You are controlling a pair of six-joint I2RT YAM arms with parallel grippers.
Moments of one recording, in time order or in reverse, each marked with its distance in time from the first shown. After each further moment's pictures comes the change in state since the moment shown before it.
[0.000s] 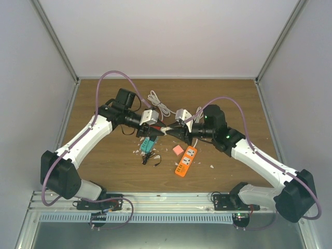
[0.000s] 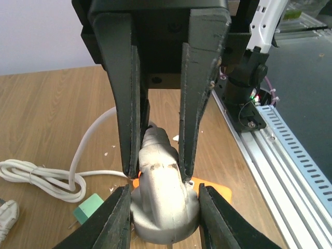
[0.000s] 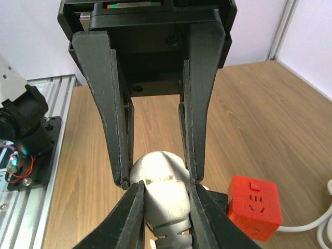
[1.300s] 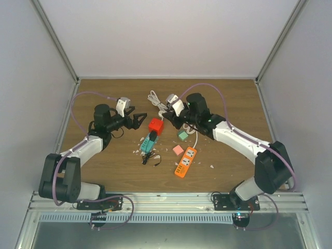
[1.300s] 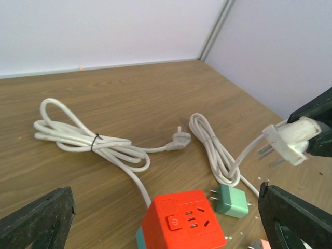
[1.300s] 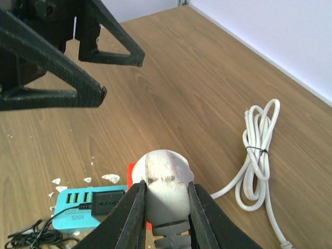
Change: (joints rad) left arm 0.291 -0.076 -0.575 1.111 -0.403 -1.031; right arm -0.018 0.317 0.183 0.016 0.331 0.027
